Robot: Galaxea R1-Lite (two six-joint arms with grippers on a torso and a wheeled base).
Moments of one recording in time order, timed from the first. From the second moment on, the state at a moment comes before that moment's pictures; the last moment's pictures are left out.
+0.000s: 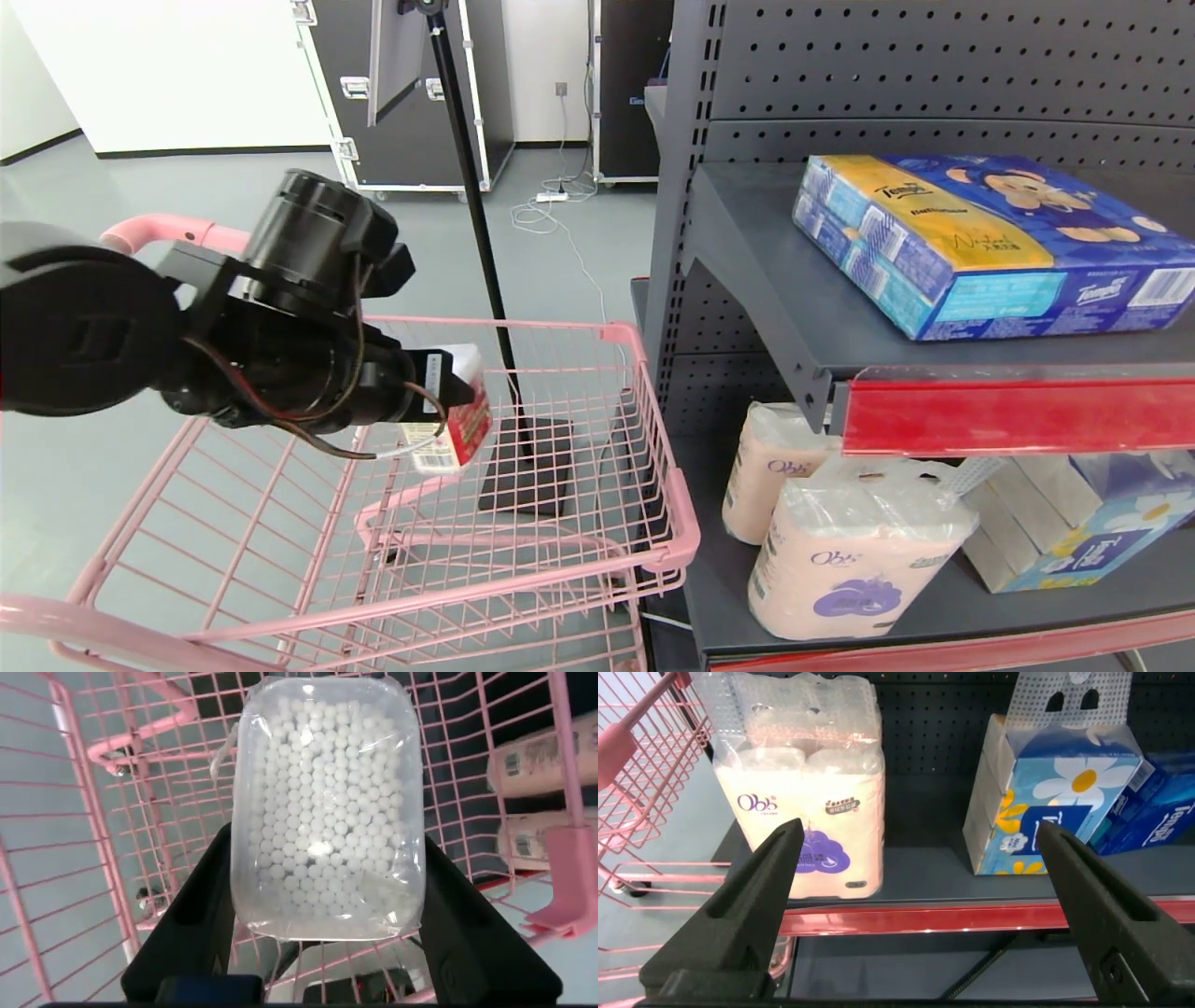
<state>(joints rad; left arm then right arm) -0.49 1.67 -1.20 0.32 0.15 -0.34 0.00 0.00 0.00 0.01 -0.02 -0.03</state>
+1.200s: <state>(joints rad) -0.36 1.06 -0.89 0.31 0.15 -0.34 0.00 0.00 0.00 0.01 -0.03 -0.03</state>
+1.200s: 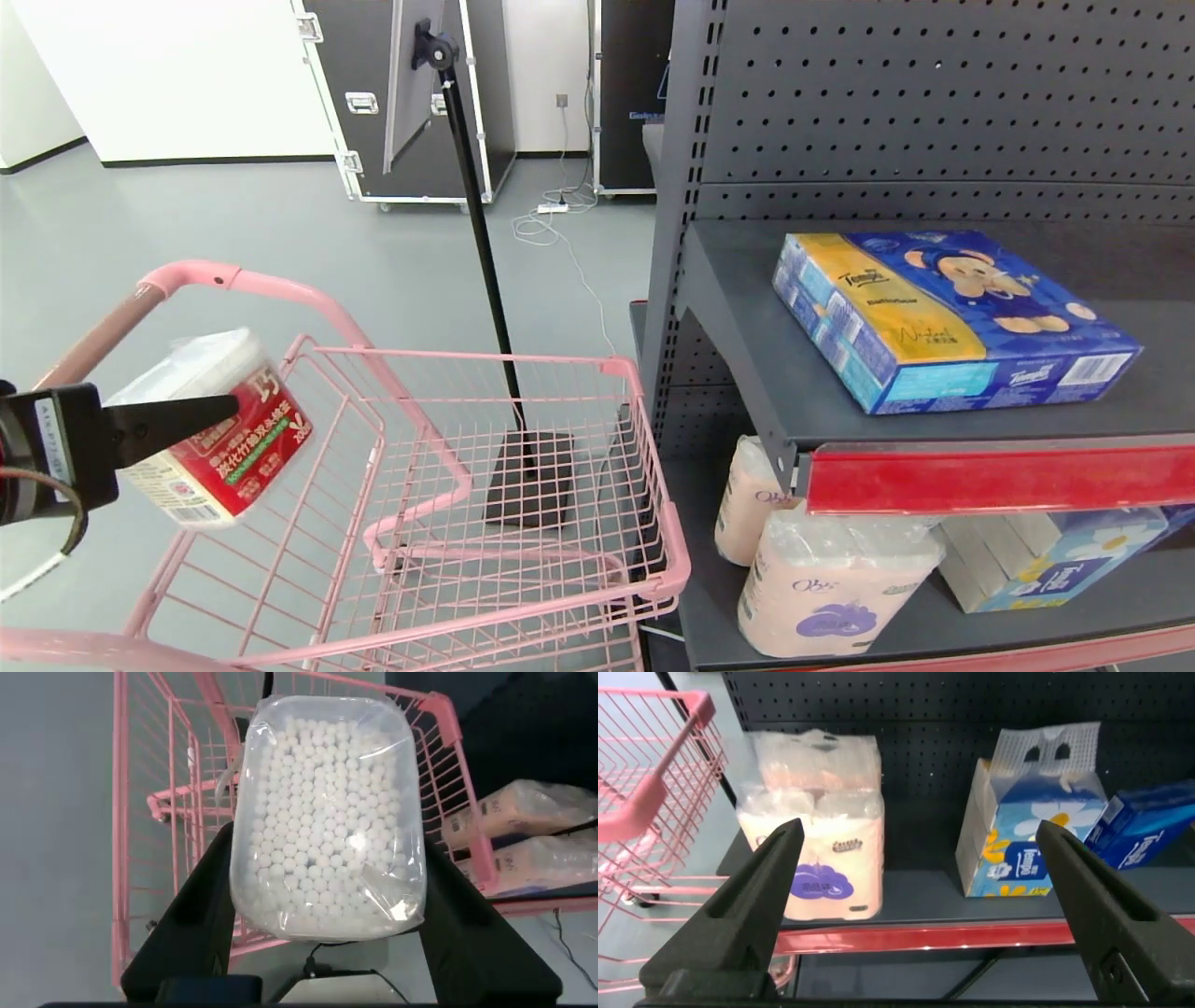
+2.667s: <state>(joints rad) -0.35 1.03 -0.89 0.24 0.15 -0.19 0.00 0.00 0.00 0.01 -0.03 -0.03</state>
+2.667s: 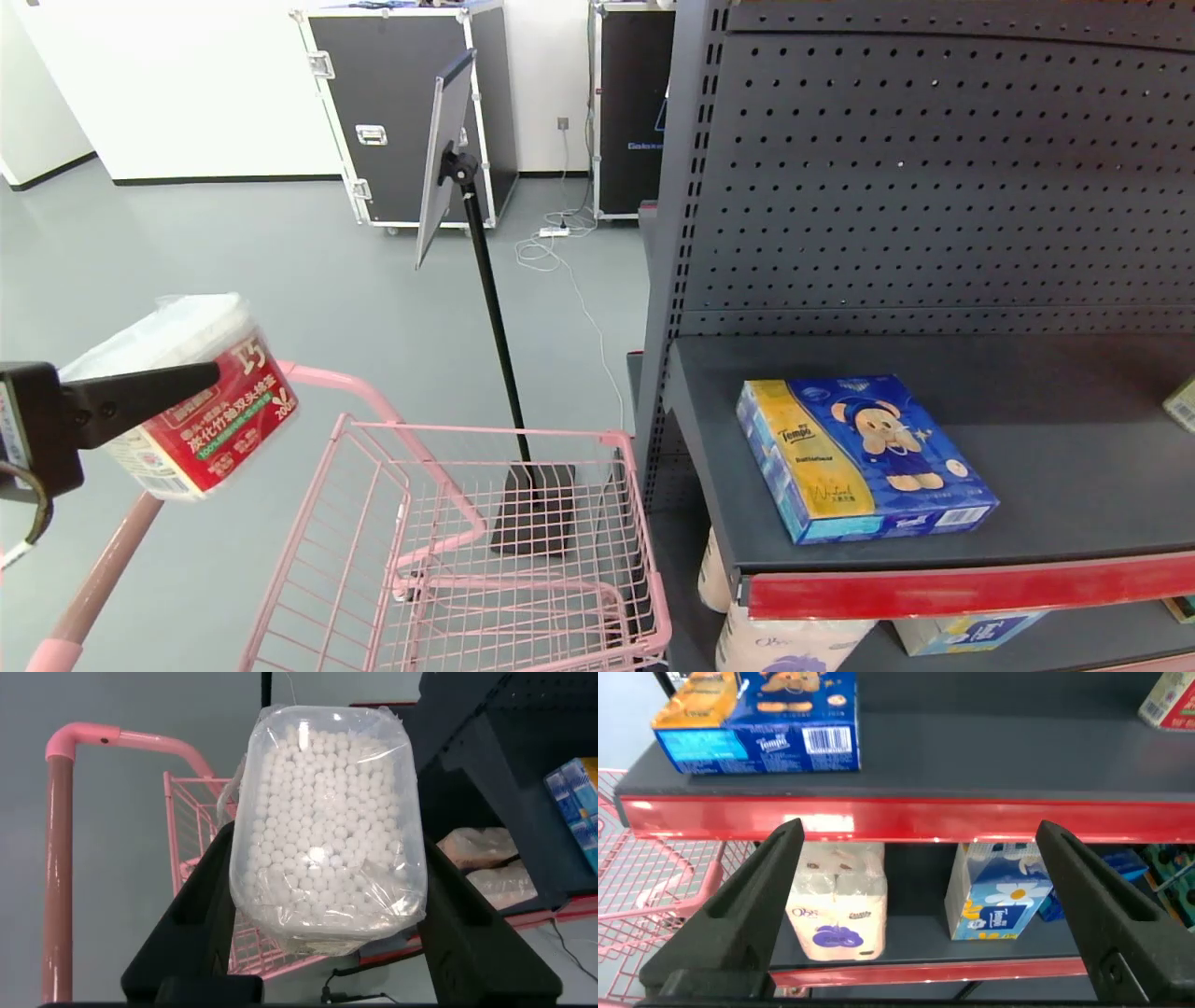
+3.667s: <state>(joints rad) -0.35 1.03 -0.86 0.23 0.15 -0.16 0.00 0.00 0.00 0.01 -0.03 -0.03</state>
